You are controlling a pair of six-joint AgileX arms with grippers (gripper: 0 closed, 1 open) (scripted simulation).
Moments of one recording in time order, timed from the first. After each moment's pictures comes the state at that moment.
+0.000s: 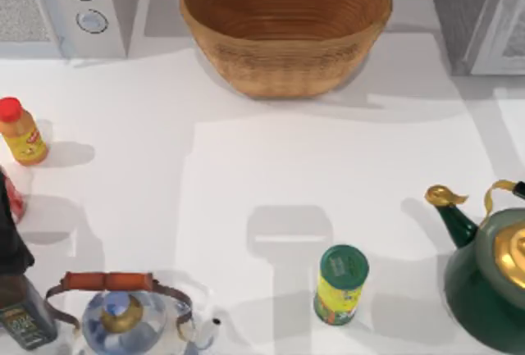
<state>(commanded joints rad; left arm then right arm) 0.00 0.00 0.00 0.00 0.00 0.00 0.08 1.92 2.36 -0.44 0.11 0.01</state>
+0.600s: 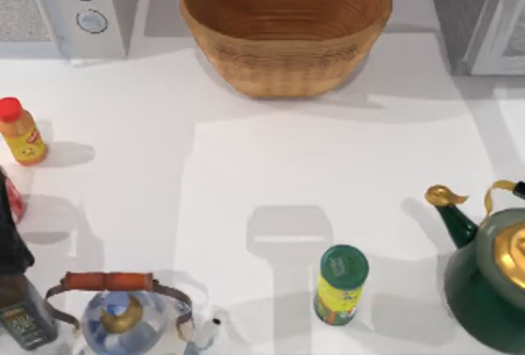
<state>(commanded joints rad) 0.00 0.00 0.00 0.00 0.00 0.00 0.08 1.95 2.41 -0.45 0.11 0.01</state>
